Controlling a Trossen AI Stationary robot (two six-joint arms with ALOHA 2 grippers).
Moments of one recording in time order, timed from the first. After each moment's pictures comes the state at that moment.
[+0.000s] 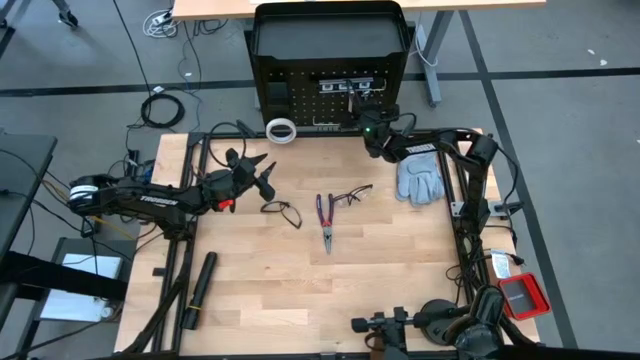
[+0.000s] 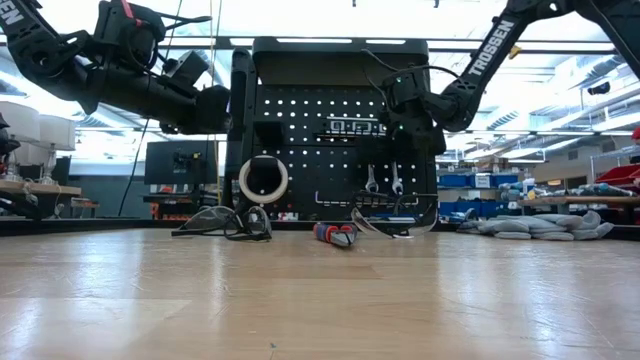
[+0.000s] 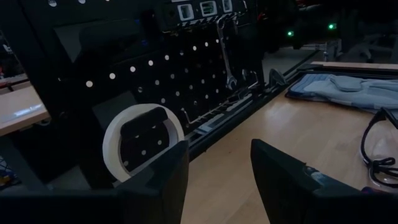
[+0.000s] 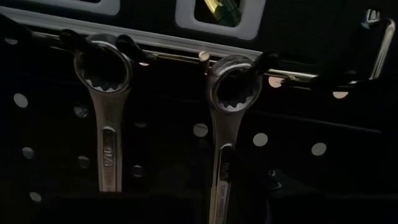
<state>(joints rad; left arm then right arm) 0.26 1.14 0.26 0.79 -0.56 0.08 -0.63 1.92 1.01 0.74 0.89 0.01</state>
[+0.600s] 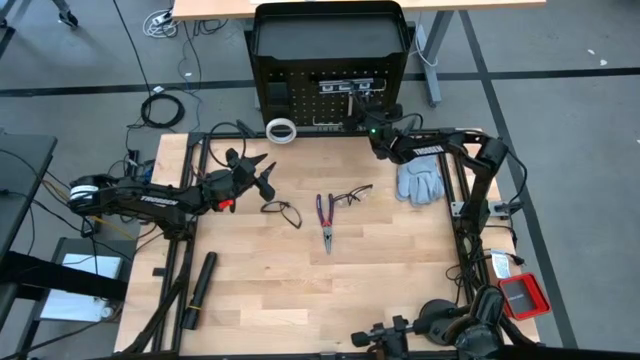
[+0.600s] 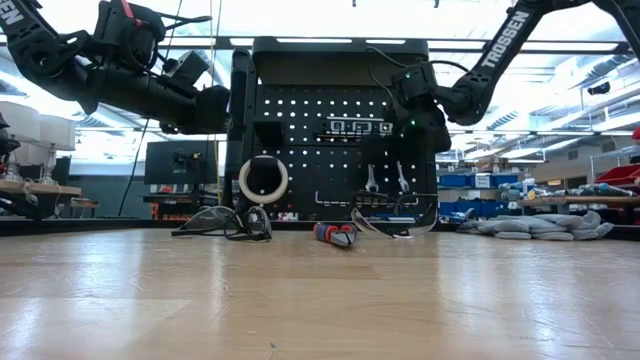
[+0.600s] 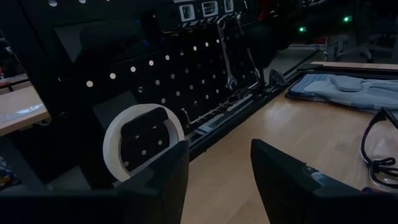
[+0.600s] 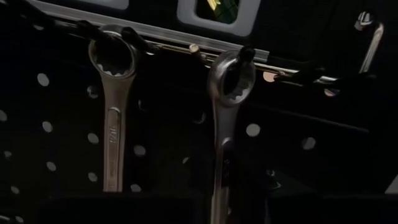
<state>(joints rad) 0.26 1.14 0.26 0.79 -0.56 0.08 -0.61 1.84 0.94 0.69 0.80 0.00</state>
